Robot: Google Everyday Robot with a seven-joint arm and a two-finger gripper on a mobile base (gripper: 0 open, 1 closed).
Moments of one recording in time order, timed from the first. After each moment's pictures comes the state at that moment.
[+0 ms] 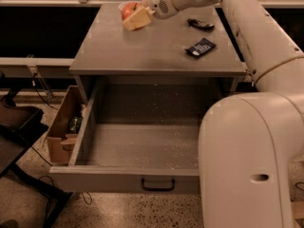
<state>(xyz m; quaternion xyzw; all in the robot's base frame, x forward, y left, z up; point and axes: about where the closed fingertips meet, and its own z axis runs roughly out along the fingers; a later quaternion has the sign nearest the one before) 0.765 0.040 0.971 -0.53 0.68 0.26 0.44</state>
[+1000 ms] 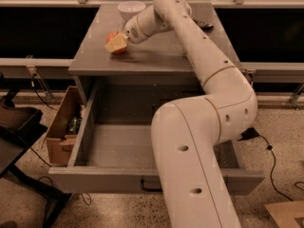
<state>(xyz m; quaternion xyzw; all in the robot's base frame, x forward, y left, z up) 0.841 0.115 0.845 -0.47 0.75 0.28 0.37</state>
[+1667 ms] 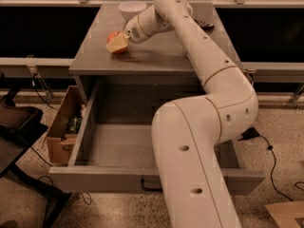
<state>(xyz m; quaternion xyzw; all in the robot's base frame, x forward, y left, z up) 0.841 0.115 0.844 -0.47 0.75 0.28 0.37</state>
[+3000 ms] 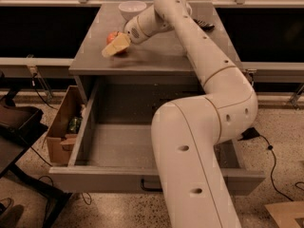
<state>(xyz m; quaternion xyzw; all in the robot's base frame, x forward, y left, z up) 0.839 0.116 0.848 -0.48 0.75 0.28 0.37</state>
